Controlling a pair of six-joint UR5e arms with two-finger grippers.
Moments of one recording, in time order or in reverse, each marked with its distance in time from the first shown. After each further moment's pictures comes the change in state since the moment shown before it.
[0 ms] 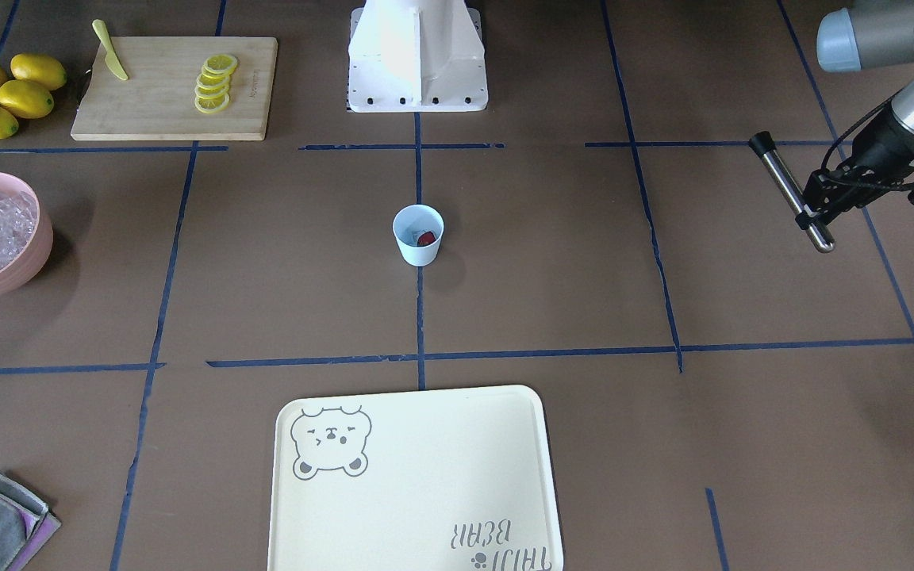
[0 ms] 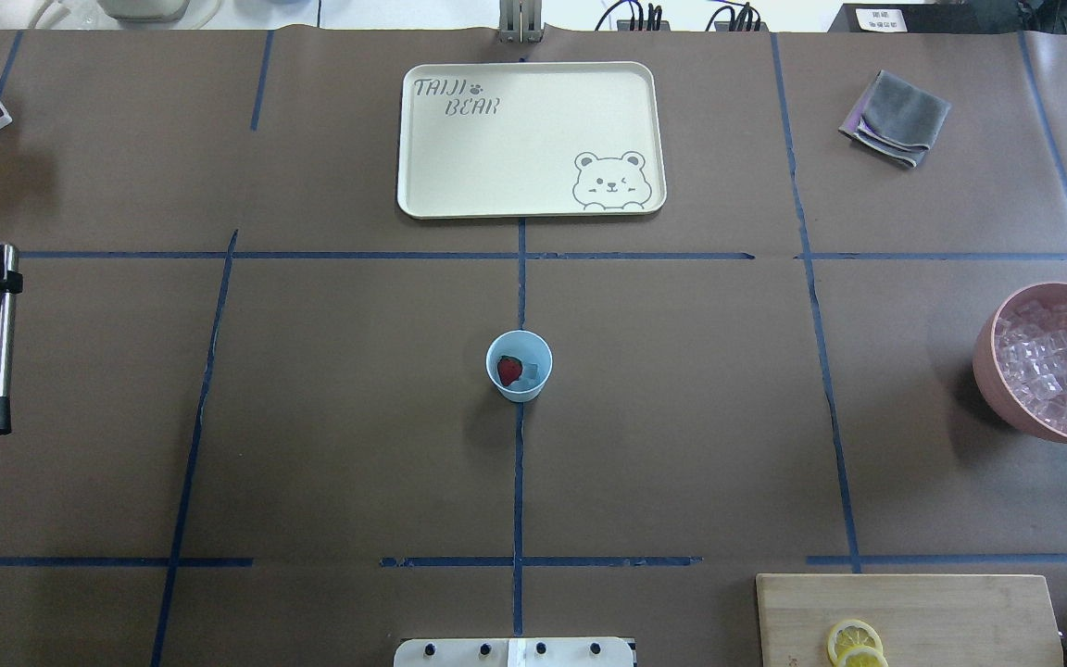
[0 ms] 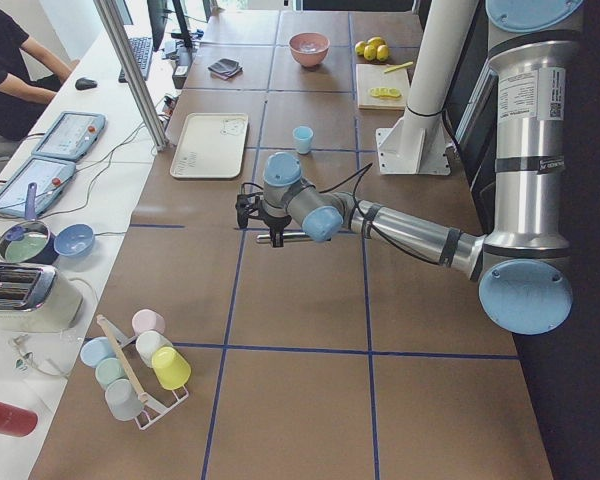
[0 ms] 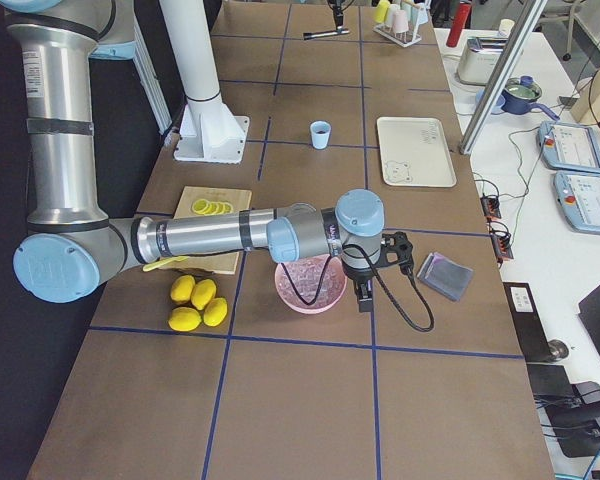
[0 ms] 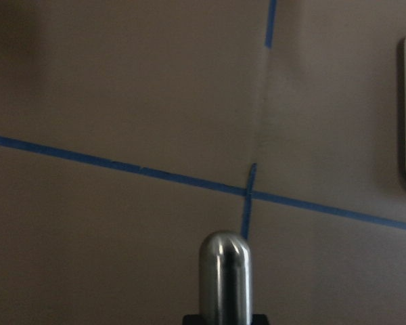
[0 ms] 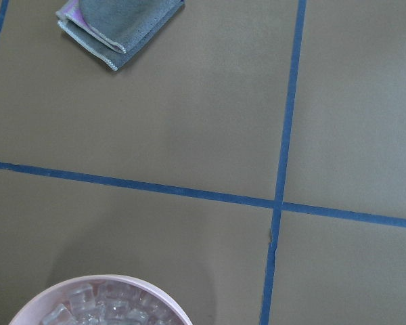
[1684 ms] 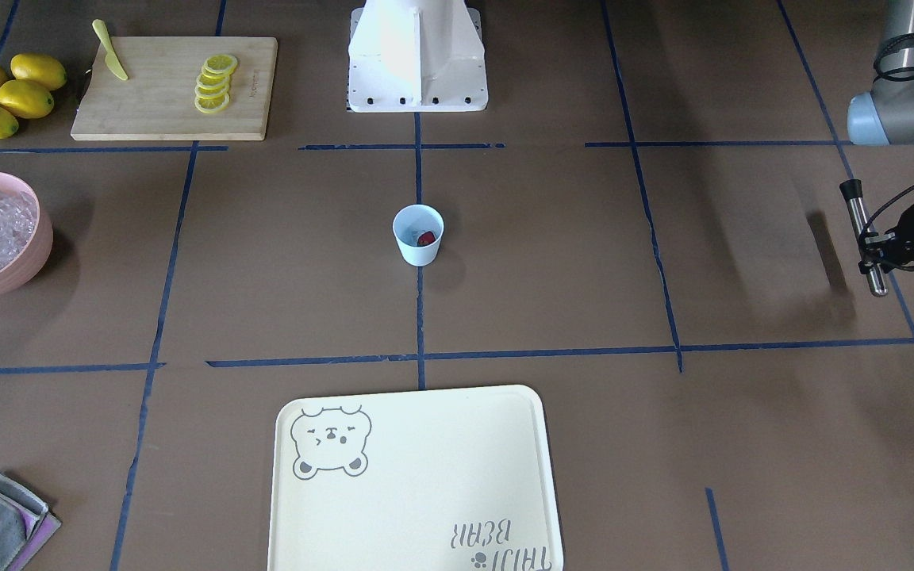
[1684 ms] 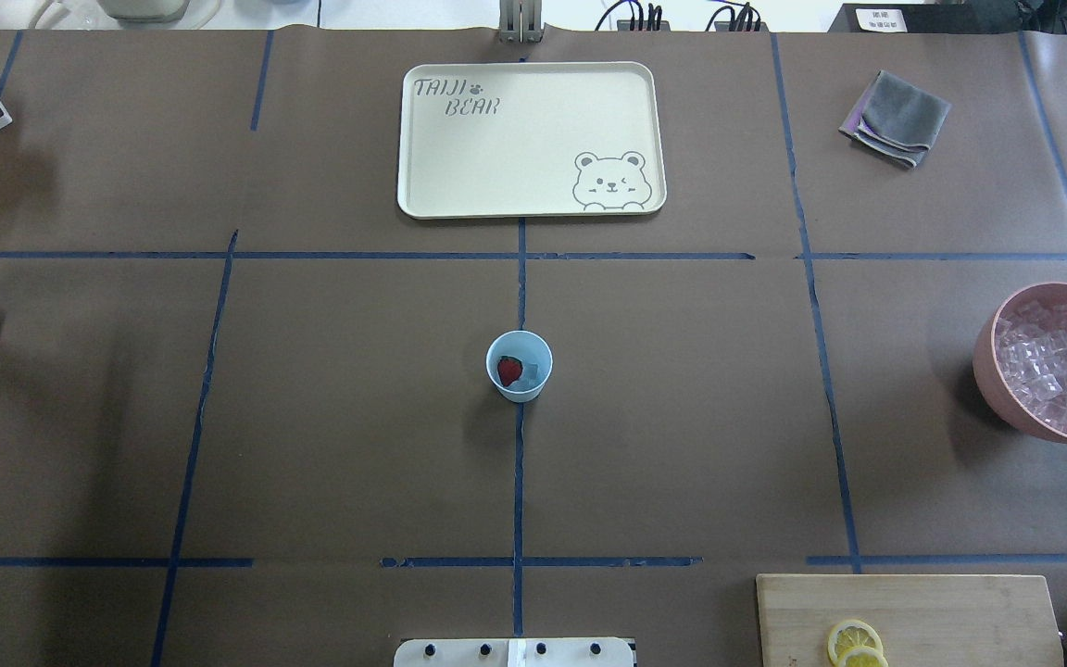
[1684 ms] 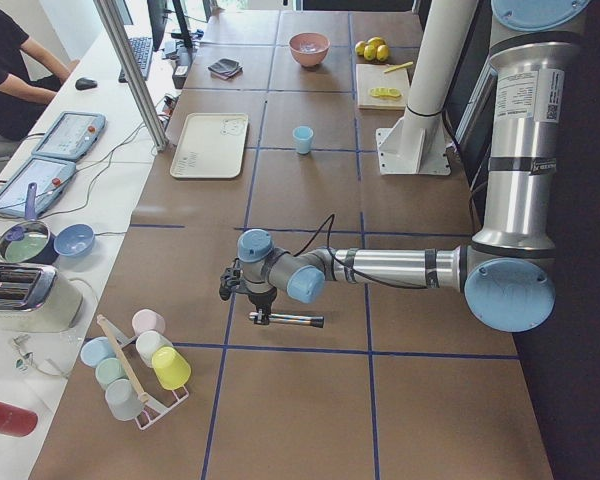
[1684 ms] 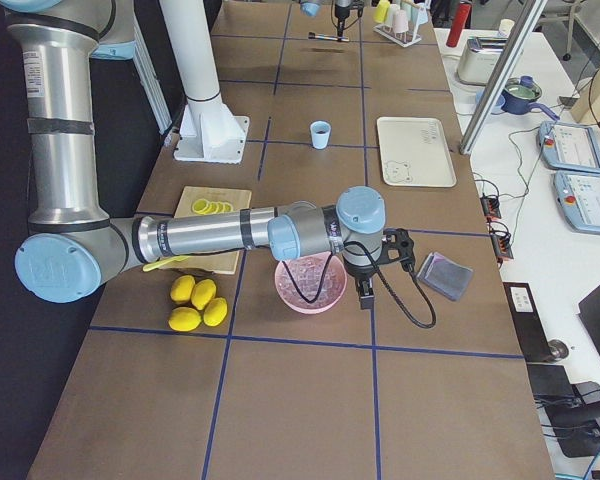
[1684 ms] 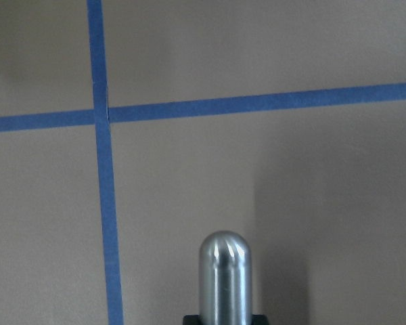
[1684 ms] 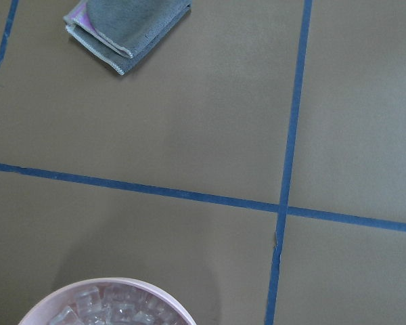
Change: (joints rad) left arm -0.041 -0.083 0.391 0.000 0.083 0.409; right arm 0.000 0.006 0.005 0.000 0.006 0.002
